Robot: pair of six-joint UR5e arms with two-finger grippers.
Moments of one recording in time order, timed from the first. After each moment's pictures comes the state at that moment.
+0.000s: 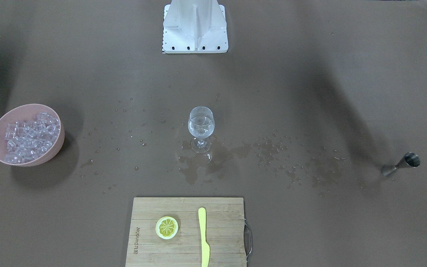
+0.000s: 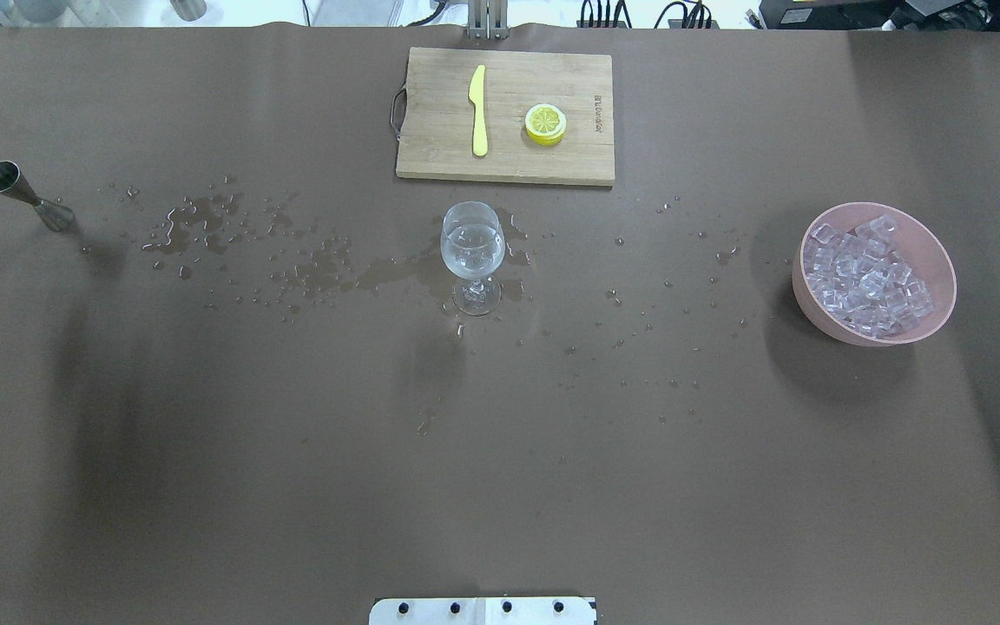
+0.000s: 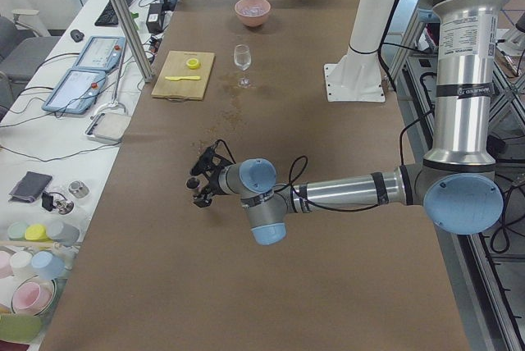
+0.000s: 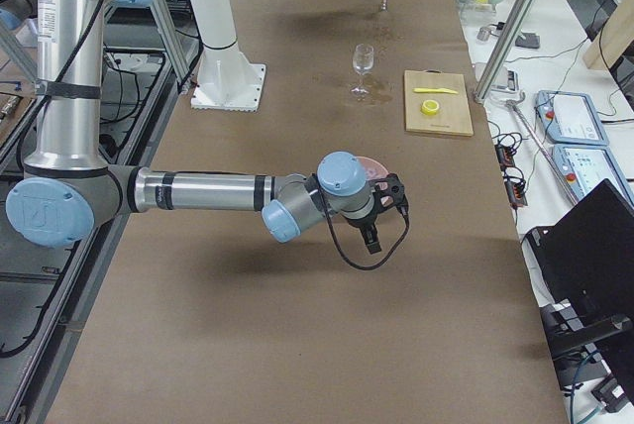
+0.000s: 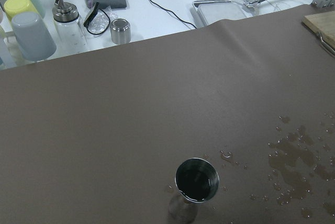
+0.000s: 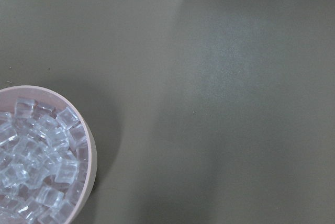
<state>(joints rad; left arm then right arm) -1.30 -1.52 -1.37 -3.07 -2.14 -0.61 1.47 -1.68 1.67 -0.98 2.41 0.21</state>
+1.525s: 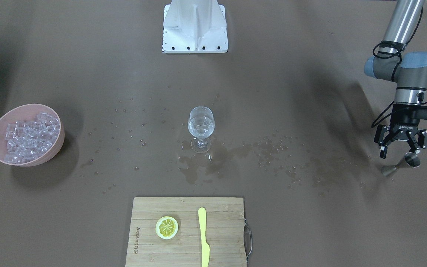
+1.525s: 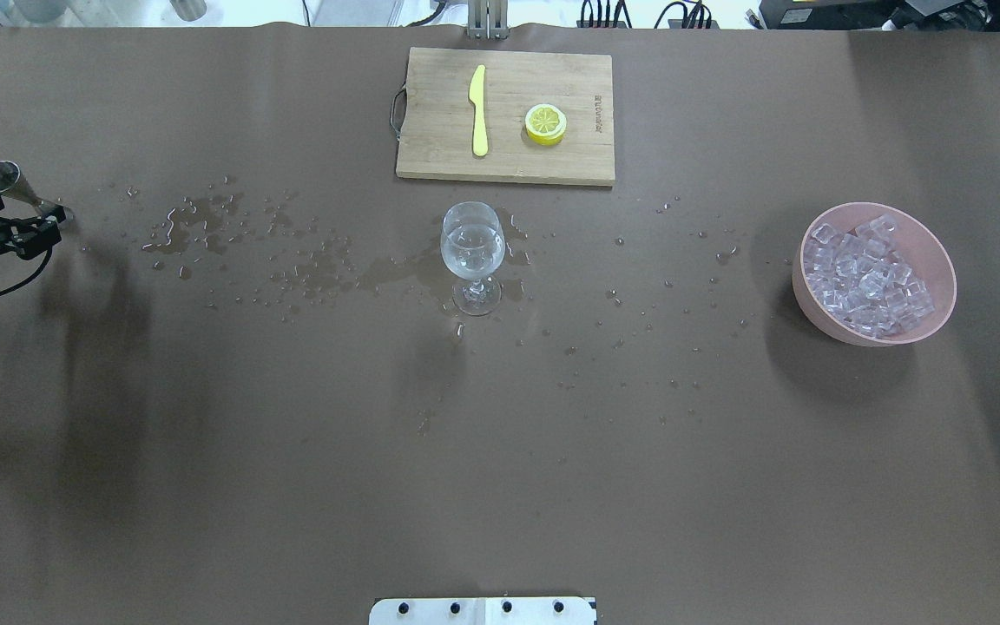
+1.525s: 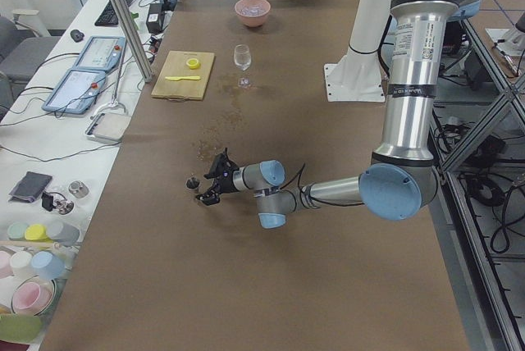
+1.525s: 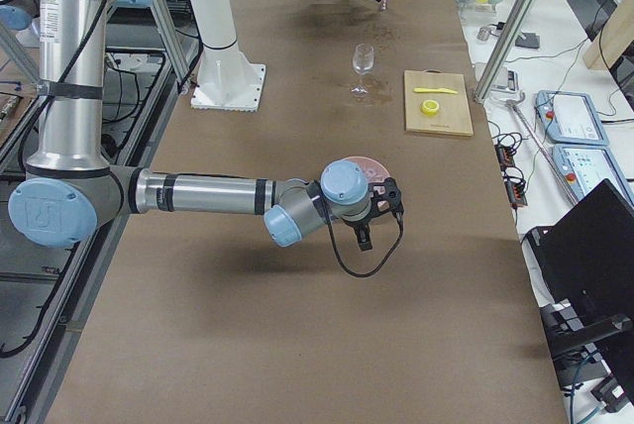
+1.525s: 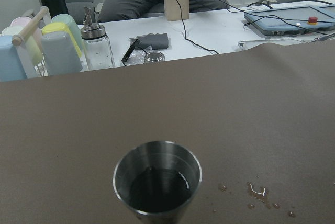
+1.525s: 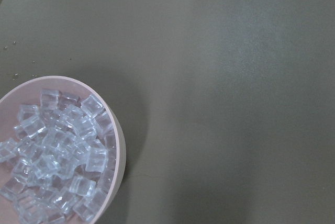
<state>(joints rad) -0.83 -1.64 -1.13 -3.19 -1.34 -0.84 1.44 -1.67 1.64 -0.97 2.50 0.29</state>
